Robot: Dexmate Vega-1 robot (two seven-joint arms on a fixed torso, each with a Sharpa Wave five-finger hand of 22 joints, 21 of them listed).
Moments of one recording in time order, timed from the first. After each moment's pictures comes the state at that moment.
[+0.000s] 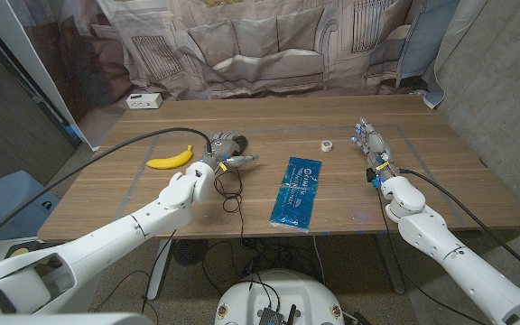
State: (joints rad) left arm 0.71 0.75 0.83 -1.72 0.81 0.49 0.03; left_hand 0.20 0.02 0.02 0.08 0.23 0.68 0.02 0.20 0.17 0.09 0.03 0.22 0.20 0.02 0.04 0.20 0.18 -0.08 0.15 0.20 0.18; right arm -1.01 -0.55 -0.31 -1.46 0.60 0.28 -0.18; right_hand 0.30 0.08 0.21 -0.13 0.18 0.24 0.08 0.20 0.19 0.16 0.14 0.21 0.20 0.03 0.07 0.21 0.21 0.26 0.01 0.20 0.17
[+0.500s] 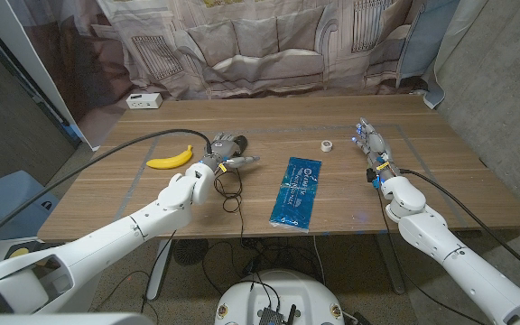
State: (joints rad) left arm 0.72 0.75 0.83 -1.73 0.81 0.49 0.04; left_hand 0.20 0.02 0.01 0.08 0.23 0.69 0.03 0.21 0.18 0.10 0.03 0.23 0.20 0.03 0.03 0.20 0.18 -0.07 0.15 0.20 0.18; right arm -1.01 -0.55 -0.31 -1.46 0.60 0.28 -0.18; right_hand 0.30 0.08 0.21 -0.13 0.18 0.24 0.08 0.20 0.19 0.16 0.14 0.21 0.20 0.03 0.07 0.21 0.21 0.26 0.01 0.20 0.17
